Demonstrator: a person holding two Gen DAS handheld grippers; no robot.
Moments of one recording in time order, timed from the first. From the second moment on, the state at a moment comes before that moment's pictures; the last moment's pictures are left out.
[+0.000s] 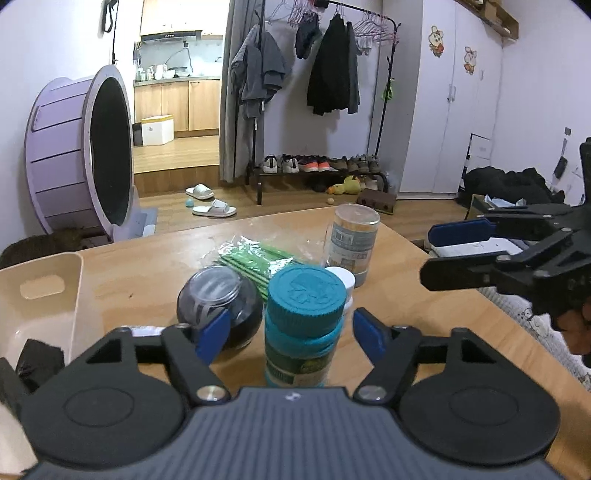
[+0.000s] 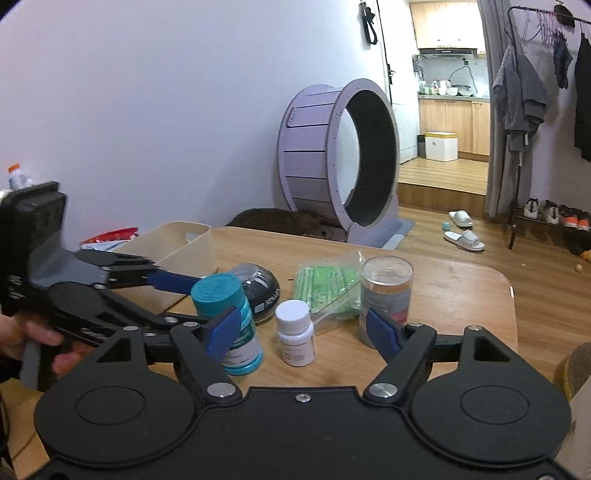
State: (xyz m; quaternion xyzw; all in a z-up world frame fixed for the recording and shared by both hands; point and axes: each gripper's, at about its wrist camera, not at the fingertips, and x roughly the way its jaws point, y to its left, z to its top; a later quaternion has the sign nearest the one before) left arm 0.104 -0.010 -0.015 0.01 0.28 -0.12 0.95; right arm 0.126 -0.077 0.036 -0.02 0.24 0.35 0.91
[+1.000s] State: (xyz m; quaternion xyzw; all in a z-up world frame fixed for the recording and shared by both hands) left arm 0.076 0.097 0.060 0.03 0.20 0.01 0.98; right arm 0.108 -0.054 0.052 0.01 0.22 0.40 0.89
